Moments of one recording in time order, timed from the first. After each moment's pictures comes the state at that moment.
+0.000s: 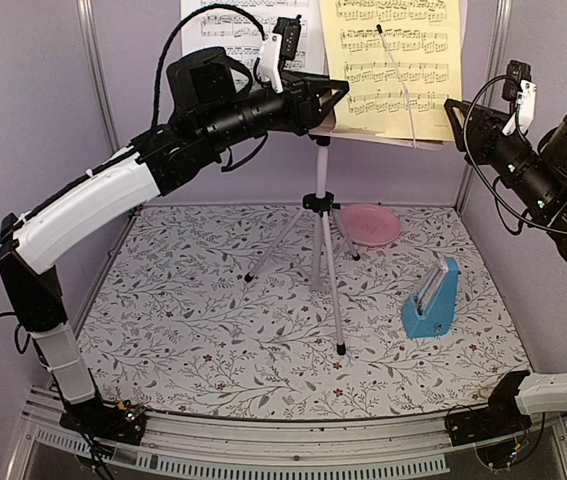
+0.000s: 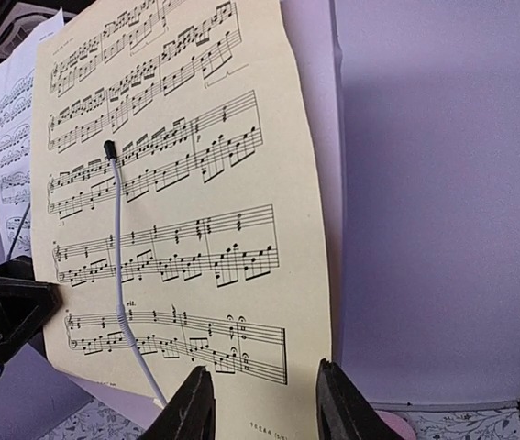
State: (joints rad) left arm -0.92 1.81 2.01 0.01 0.14 -0.07; right arm 0.67 0.96 1.24 0.00 0.27 0.09
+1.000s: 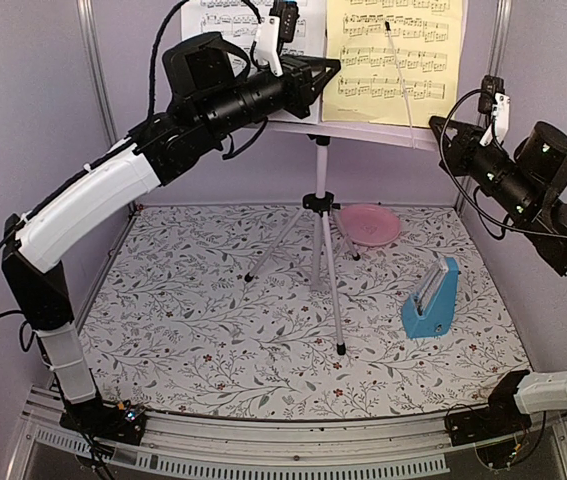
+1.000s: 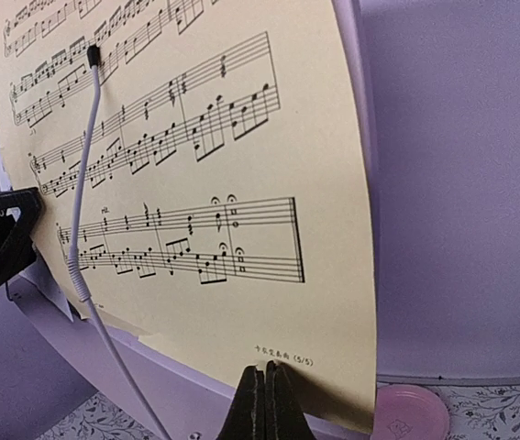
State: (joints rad) left arm -0.93 1.85 2.13 -0.02 0.08 -0.02; right arm 0.62 1.00 1.17 0.04 0.15 0.18
